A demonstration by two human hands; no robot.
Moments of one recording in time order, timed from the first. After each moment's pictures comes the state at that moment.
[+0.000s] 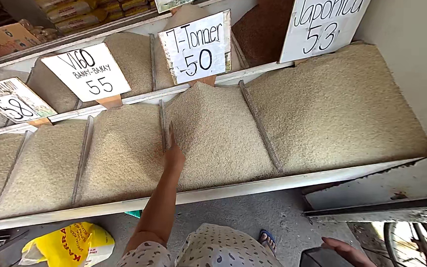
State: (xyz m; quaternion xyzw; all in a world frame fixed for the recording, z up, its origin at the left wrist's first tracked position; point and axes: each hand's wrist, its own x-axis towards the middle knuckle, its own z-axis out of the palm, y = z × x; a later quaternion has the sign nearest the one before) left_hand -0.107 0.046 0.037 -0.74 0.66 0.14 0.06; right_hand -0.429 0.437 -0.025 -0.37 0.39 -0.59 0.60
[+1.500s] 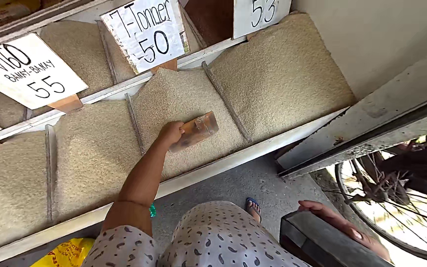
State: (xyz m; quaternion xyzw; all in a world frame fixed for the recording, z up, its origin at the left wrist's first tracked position) left_hand -0.167 0.010 0.030 -0.43 0.88 0.19 0.05; right_hand -0.428 0.478 -0.035 -0.40 0.38 -0.62 0.56
